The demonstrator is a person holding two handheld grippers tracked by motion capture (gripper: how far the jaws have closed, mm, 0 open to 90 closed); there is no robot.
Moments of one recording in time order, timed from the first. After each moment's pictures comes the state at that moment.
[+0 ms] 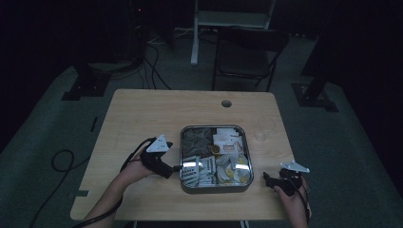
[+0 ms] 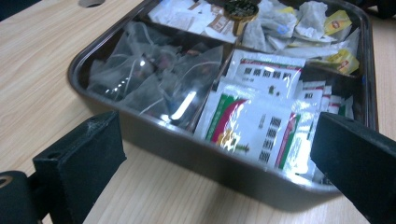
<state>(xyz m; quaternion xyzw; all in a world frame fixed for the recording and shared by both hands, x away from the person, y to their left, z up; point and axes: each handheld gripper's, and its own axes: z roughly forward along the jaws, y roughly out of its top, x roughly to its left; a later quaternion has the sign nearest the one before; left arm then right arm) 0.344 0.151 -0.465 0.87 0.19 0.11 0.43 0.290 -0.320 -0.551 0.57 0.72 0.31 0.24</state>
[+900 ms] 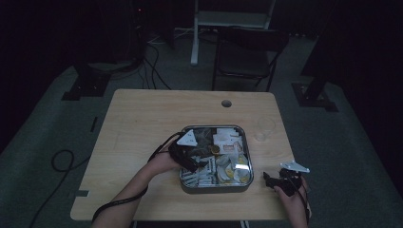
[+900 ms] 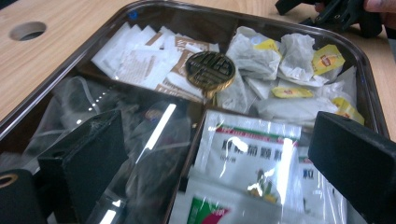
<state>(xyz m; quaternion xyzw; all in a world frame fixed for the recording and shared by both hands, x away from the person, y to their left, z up) 0.373 0.071 -0.470 0.89 0.15 0.08 0.43 0.290 -0.320 -0.551 0.57 0.72 0.31 0.24</state>
